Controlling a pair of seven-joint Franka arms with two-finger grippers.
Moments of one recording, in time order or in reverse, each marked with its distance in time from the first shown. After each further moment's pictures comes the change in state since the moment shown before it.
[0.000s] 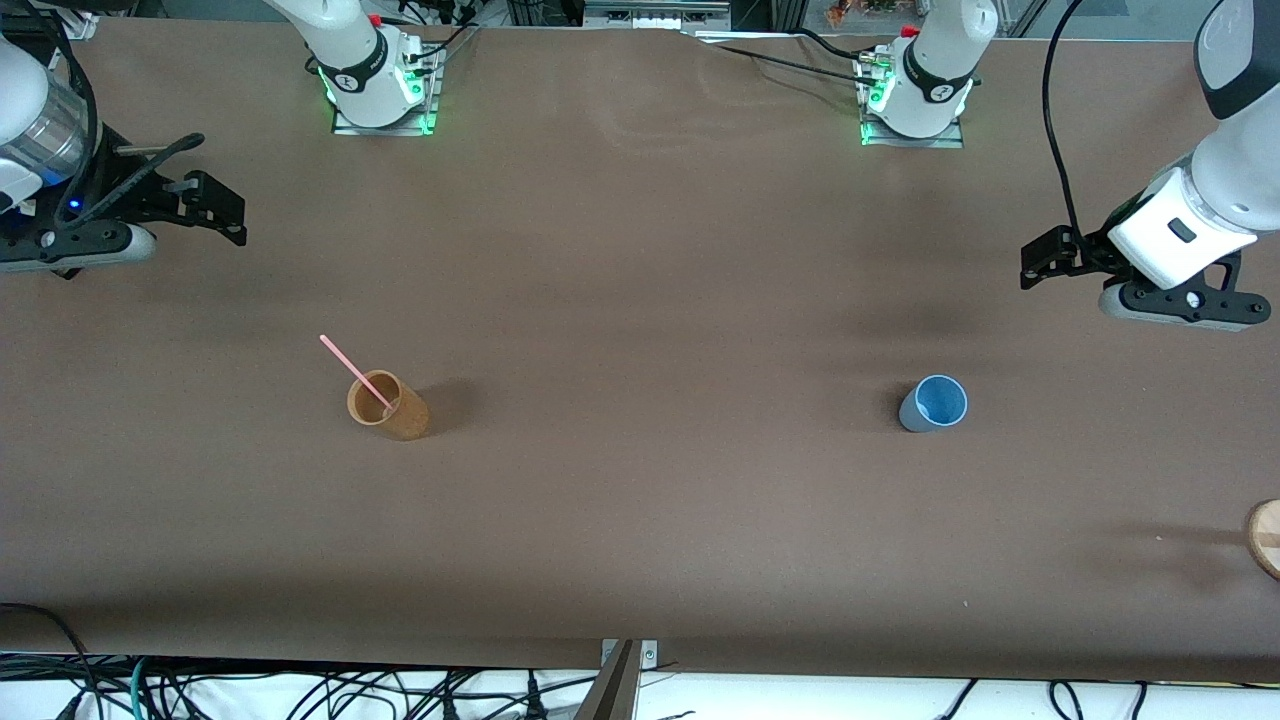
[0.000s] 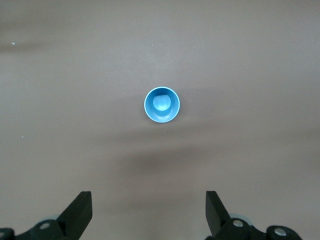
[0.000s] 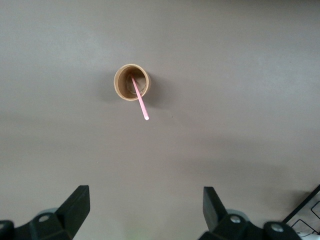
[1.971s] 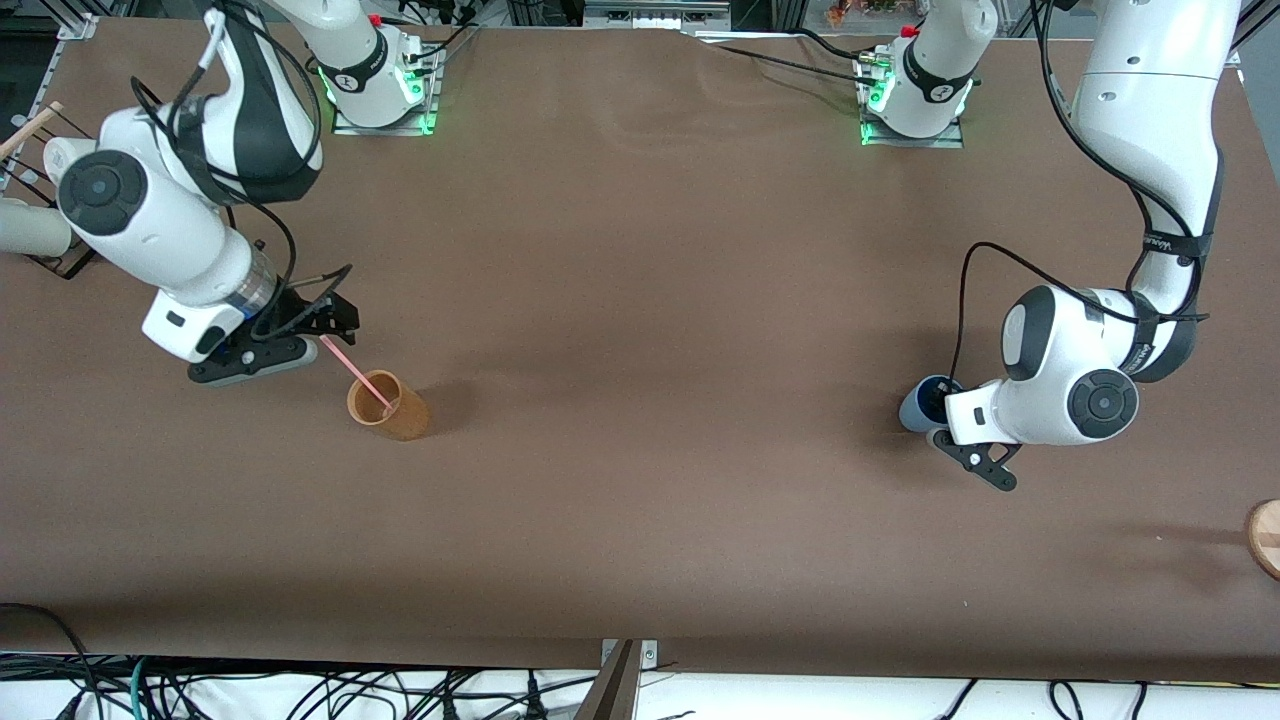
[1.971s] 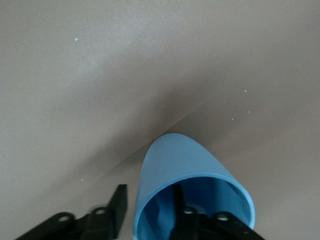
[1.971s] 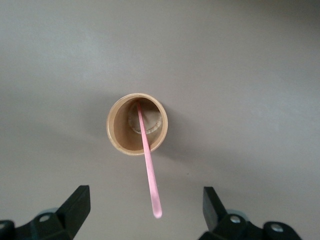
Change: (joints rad) left arm 0.000 0.561 0.001 0.014 0.054 0.404 0.478; right arm 0.005 0.160 0.034 -0.364 0.001 0.608 -0.131
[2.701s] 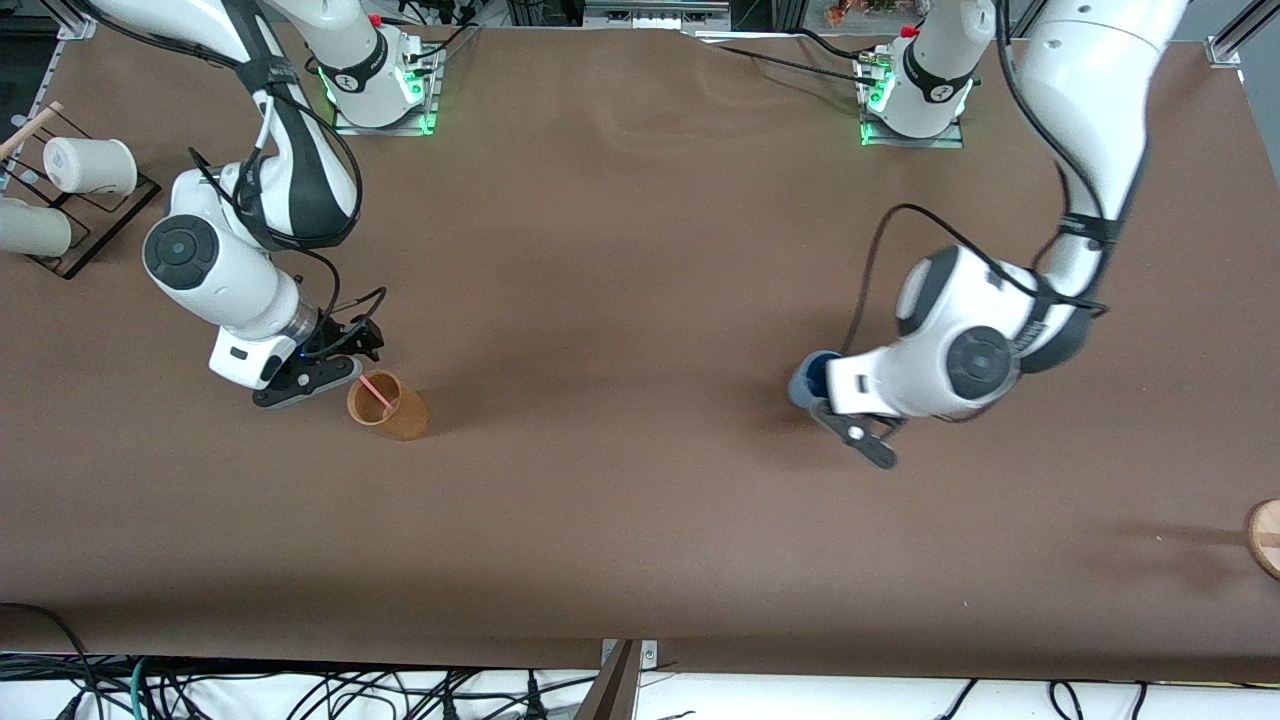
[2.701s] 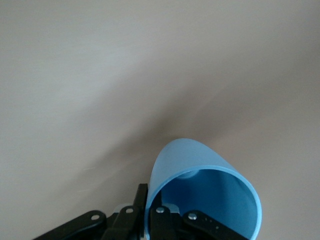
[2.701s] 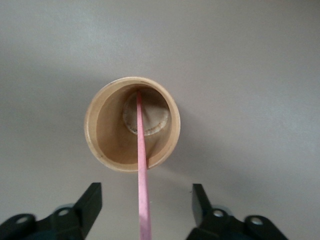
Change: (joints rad) left arm -0.067 -0.029 -0.289 0.041 -0.001 -0.028 -0.331; right arm -0.001 0.107 0.000 -0.072 0.000 0.148 -0.122
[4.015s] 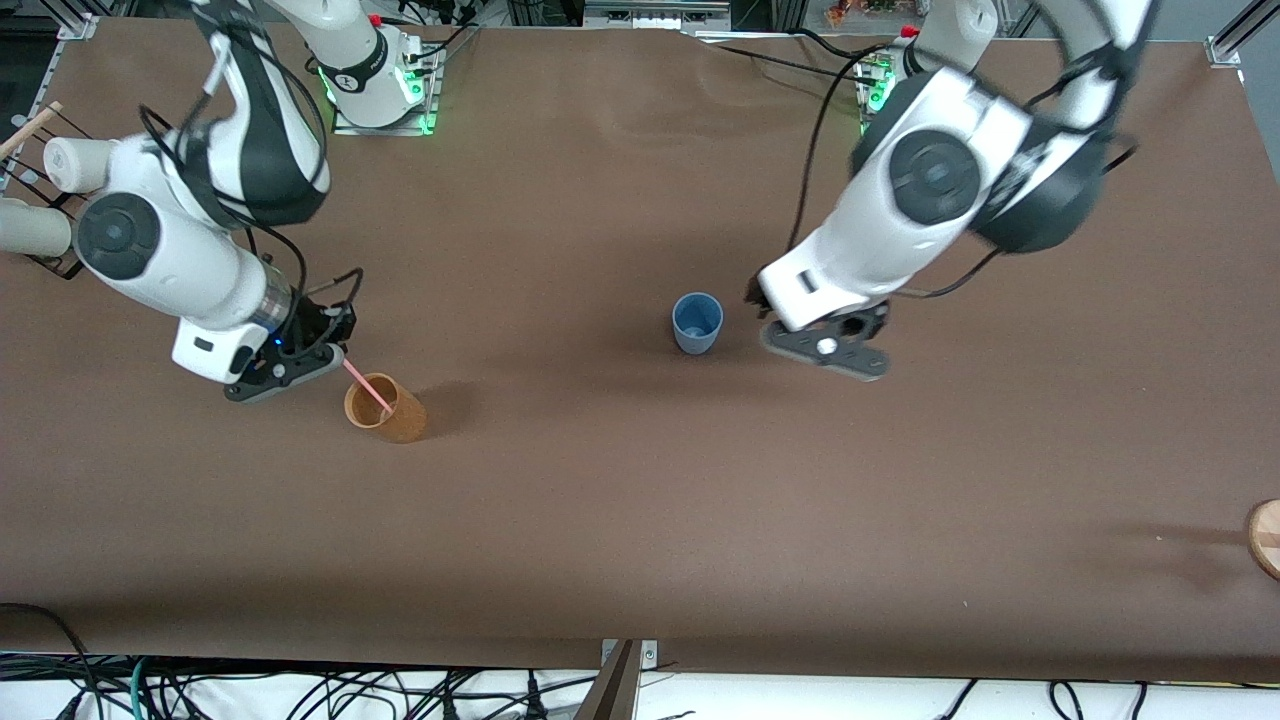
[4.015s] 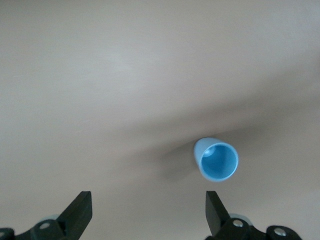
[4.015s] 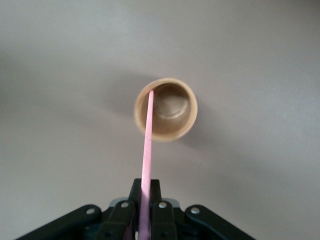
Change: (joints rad) left arm -0.064 -0.250 0.000 0.194 0.000 -0.333 -0.439; right arm 0.000 -0.079 0.026 0.236 0.052 -0.404 -0.005
